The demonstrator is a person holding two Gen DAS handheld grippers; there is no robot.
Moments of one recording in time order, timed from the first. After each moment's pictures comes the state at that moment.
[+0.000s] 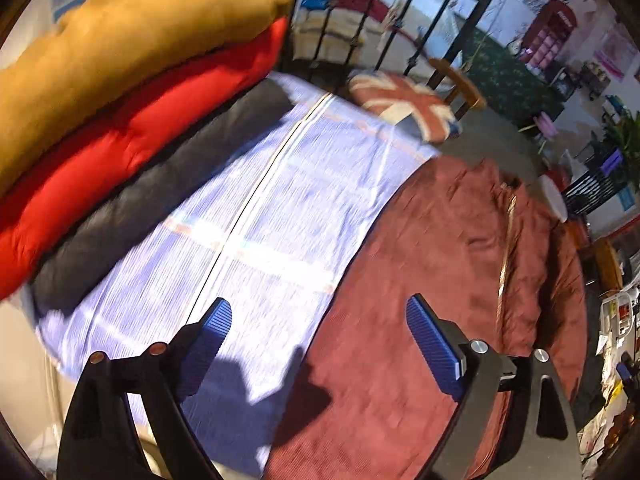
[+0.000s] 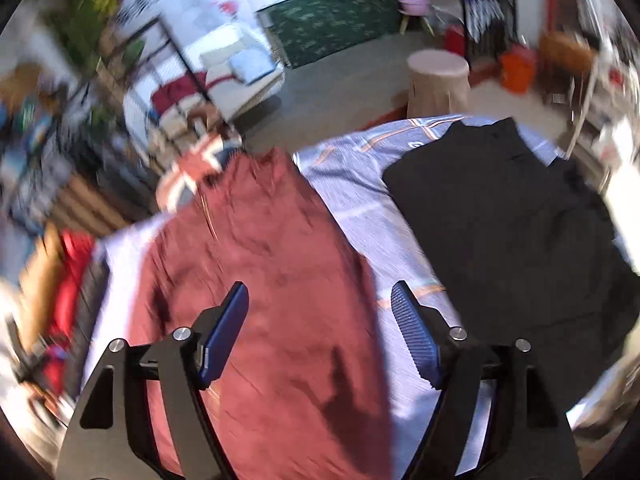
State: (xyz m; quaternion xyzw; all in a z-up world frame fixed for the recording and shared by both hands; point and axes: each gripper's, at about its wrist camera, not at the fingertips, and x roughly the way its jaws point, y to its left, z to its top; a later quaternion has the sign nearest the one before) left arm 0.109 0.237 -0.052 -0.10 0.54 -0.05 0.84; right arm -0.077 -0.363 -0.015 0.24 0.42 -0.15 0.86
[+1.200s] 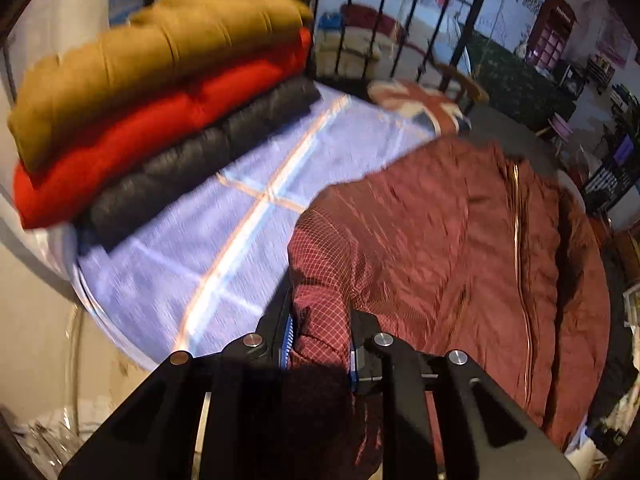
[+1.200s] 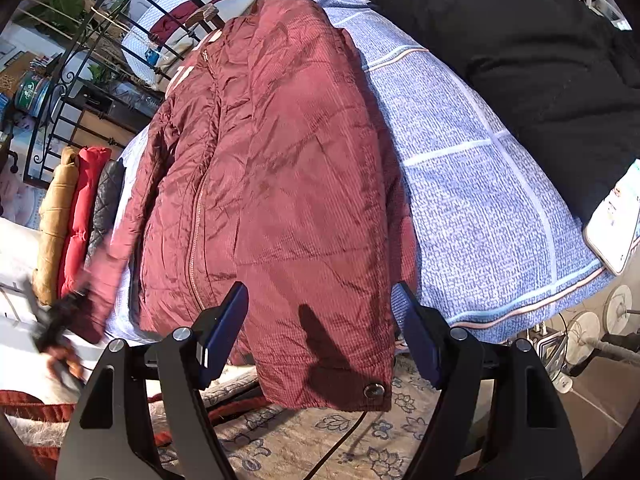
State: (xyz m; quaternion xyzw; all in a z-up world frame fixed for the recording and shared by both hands) left arm 0.014 0.241 -0.012 -0.05 0.46 0.00 0.89; right arm -0.219 -0.295 -0.116 0.34 0.52 -0.08 0.77
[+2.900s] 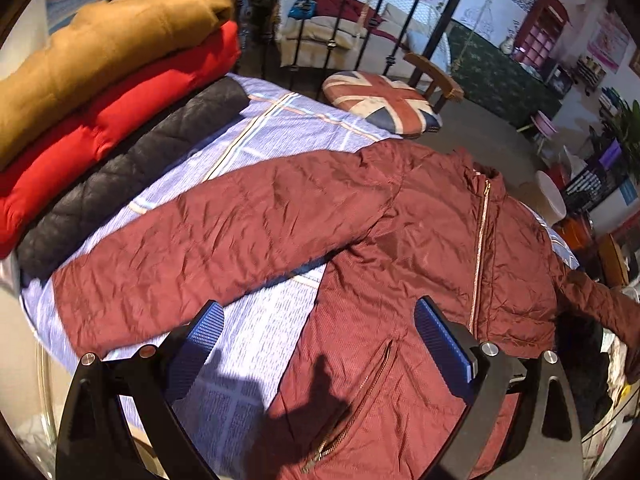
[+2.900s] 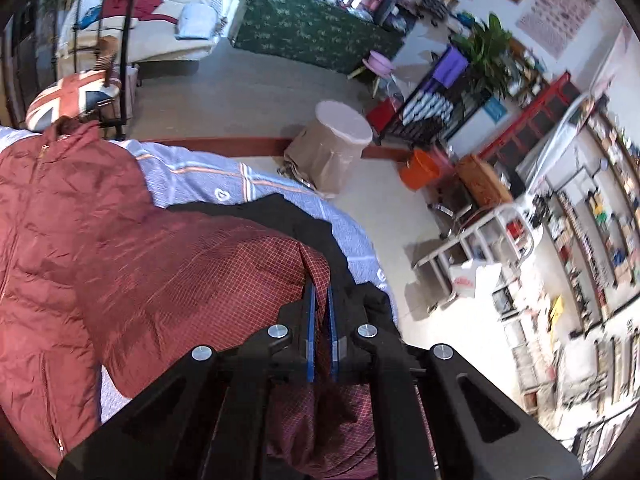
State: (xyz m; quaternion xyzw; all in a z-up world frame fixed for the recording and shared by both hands) left arm 0.072 0.152 -0.040 -0.08 0.51 -0.04 0.86; right arm -0.046 -0.546 0.019 -0.07 0.49 -0.30 0.82
